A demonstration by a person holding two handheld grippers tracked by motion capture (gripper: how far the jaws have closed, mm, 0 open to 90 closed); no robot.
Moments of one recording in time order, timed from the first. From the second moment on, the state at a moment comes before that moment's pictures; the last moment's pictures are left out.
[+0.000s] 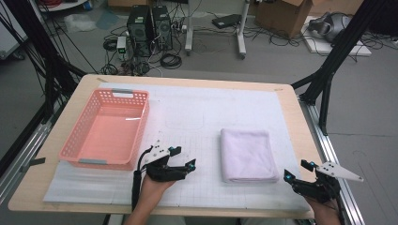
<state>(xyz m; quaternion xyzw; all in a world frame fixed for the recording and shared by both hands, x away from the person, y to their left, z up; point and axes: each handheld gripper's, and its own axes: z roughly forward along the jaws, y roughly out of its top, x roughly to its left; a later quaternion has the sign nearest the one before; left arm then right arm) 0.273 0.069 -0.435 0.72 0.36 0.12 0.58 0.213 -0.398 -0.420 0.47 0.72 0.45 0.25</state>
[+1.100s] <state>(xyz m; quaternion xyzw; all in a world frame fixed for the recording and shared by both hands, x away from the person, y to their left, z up) 0.320 -0.057 -0.450 0.78 0.39 0.01 0.49 0.213 -0.398 -0.422 0.47 0.73 0.45 0.24</state>
